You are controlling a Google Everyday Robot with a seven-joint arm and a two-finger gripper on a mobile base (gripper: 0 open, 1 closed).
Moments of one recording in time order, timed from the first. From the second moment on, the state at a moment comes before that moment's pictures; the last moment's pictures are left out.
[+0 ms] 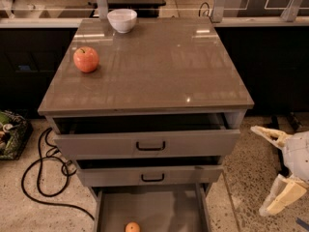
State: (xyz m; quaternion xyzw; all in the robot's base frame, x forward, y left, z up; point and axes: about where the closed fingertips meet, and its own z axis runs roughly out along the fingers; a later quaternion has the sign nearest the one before) arm 0.371 -0.236 0.782 -0.62 0.71 0.14 0.30
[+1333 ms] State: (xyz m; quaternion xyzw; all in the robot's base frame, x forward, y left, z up) arm 0.343 -0.167 0.676 -0.60 0.75 0.16 0.24
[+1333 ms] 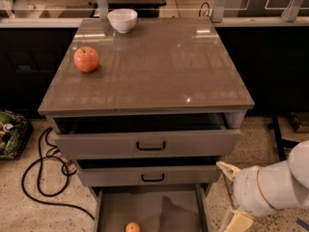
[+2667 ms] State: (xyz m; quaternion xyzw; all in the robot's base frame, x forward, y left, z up) arm 0.336 -0.118 0.559 -0.54 0.76 0.17 0.31
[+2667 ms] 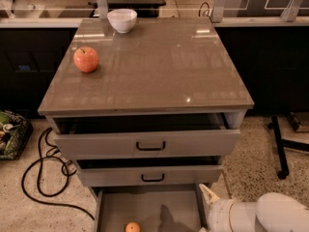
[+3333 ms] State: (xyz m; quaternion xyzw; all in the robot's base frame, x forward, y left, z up) arm 0.372 -0.108 0.502 -0.60 0.72 0.14 0.34
